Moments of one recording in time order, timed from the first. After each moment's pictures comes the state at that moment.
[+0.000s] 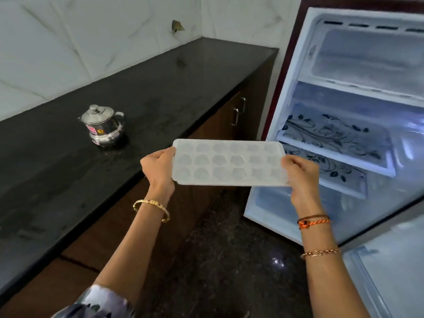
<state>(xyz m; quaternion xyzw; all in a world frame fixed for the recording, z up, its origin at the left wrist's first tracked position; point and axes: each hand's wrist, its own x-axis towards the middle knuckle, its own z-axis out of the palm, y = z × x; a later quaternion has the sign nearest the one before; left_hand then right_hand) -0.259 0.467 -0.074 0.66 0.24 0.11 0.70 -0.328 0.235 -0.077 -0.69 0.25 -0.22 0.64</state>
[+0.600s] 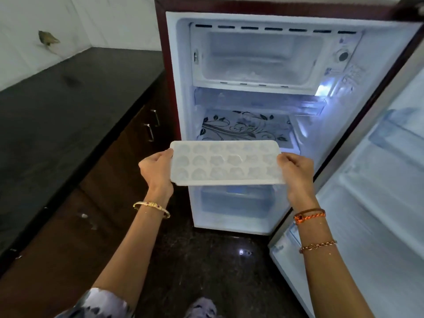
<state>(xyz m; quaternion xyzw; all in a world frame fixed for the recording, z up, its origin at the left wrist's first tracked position) -0.218 0.258 -0.081 0.68 0.10 -0.02 0.73 -0.354 0.065 -0.078 -0.65 0.40 -0.33 0.56</state>
